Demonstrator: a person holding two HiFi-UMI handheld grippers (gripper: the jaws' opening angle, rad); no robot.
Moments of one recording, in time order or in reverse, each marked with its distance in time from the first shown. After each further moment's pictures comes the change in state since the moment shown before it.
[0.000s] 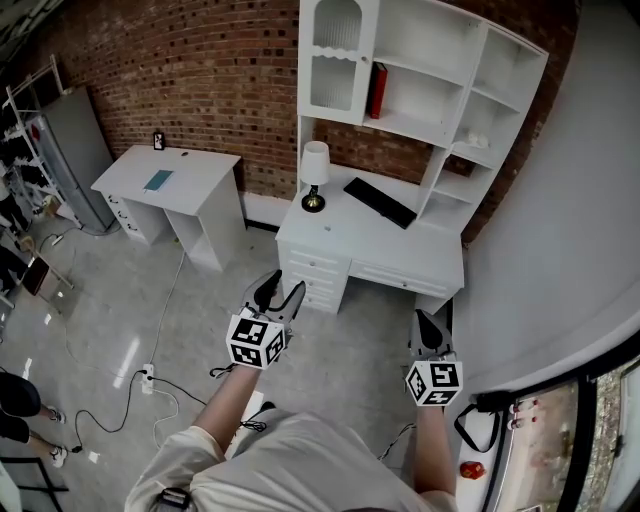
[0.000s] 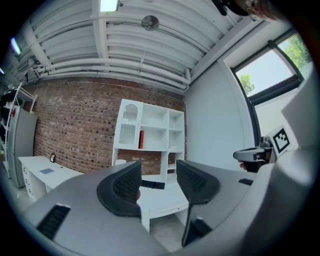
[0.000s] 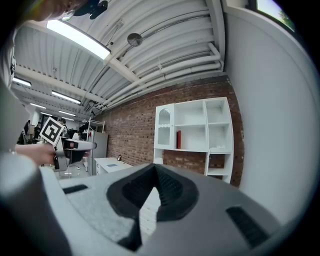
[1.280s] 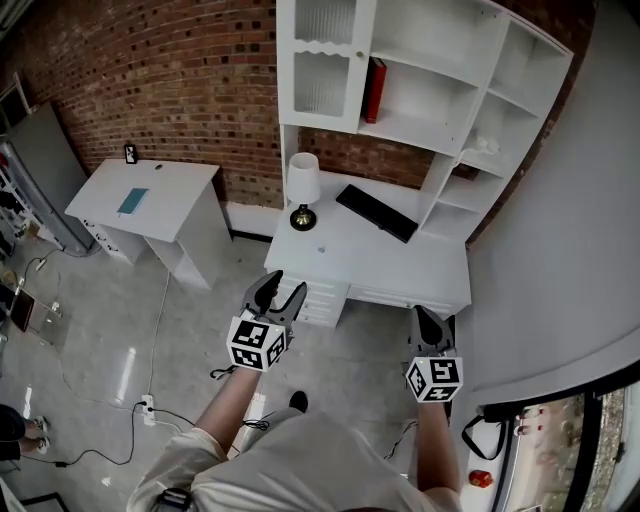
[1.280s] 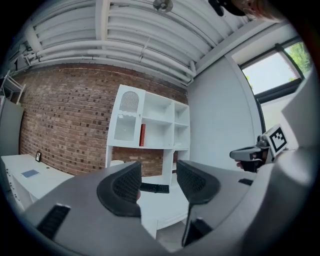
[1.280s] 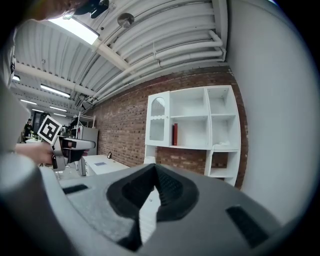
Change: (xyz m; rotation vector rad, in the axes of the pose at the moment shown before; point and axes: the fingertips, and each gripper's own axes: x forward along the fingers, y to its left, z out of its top) left arm 0.176 0.107 -0.007 -0.008 0.041 -0.084; right arm 0.191 -0.041 -0.002 0.006 0.051 -0.065
